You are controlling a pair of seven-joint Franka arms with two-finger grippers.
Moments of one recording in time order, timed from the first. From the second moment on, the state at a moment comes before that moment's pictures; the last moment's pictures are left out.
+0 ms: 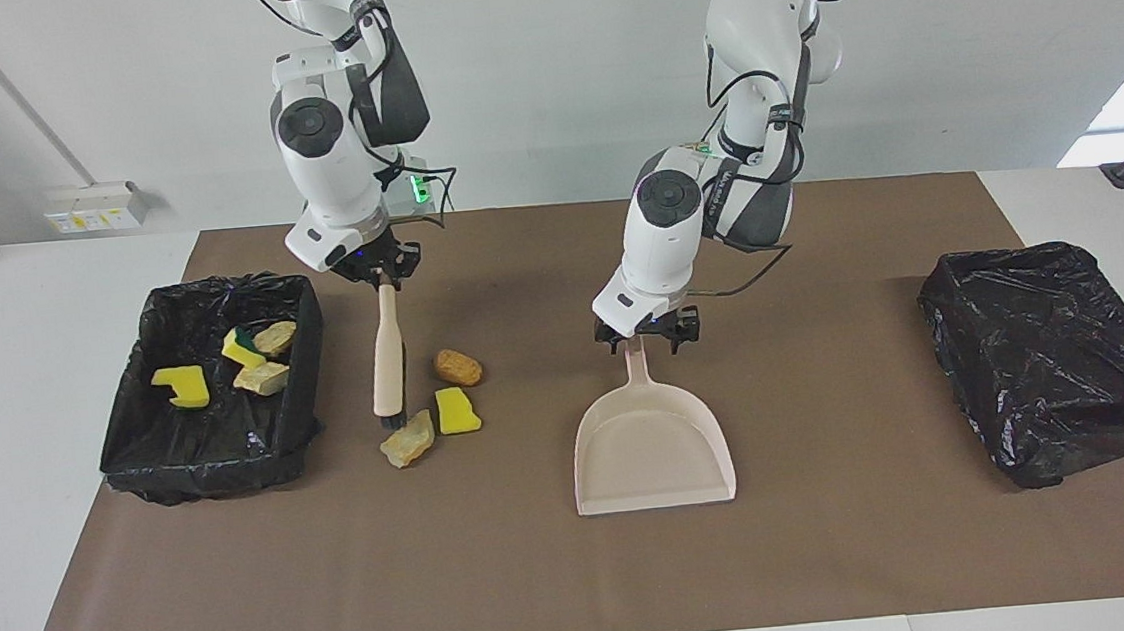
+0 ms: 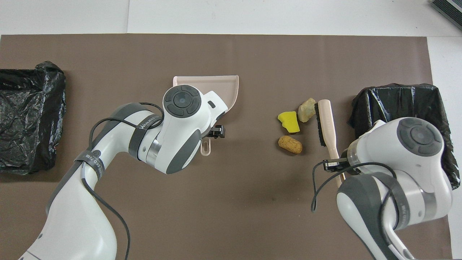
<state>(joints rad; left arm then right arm) -0.52 0.38 -0.08 -1.73 0.00 2.08 -0.43 0.02 -0.12 0.12 -2.23 0.01 1.98 0.11</state>
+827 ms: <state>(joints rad) -0.55 0.39 -0.08 -1.73 0.00 2.07 -0.44 0.08 0.00 0.15 -2.21 0.00 2.01 -0.10</state>
